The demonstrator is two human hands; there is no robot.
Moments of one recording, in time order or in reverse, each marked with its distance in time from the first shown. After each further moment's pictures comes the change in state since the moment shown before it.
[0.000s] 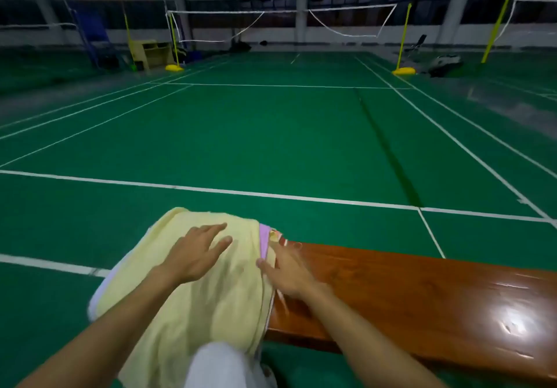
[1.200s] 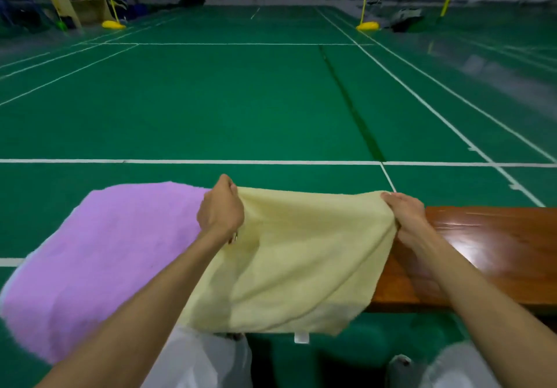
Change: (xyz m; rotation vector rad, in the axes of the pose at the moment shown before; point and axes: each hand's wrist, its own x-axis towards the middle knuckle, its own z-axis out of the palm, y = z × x) left_hand 0.054 0.154 0.085 -0.337 0.269 -0.238; right_hand -0.064 0.219 -0.174 1.006 0.743 0.569
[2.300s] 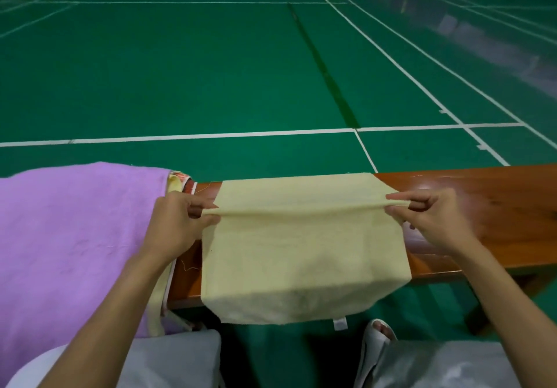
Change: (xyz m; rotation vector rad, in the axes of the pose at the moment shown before) left_hand -0.027 -0.030 0.033 -0.099 -0.258 0.226; right_hand -0.025 0.011 -0.115 -0.627 -0.183 -0.394
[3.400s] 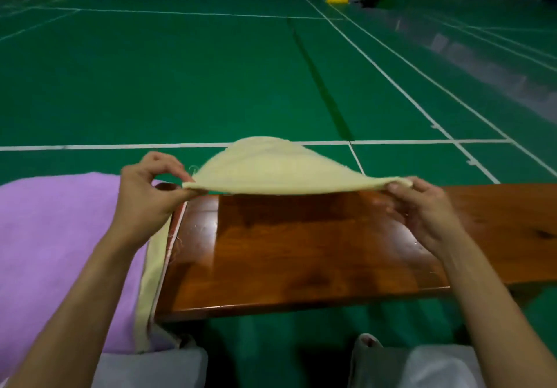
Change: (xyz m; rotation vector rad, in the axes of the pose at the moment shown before) left_hand 0.023 0.033 -0.043 -0.465 0.162 0.304; right_hand 0.019 -0.038 -0.013 0.815 -0.045 0.175
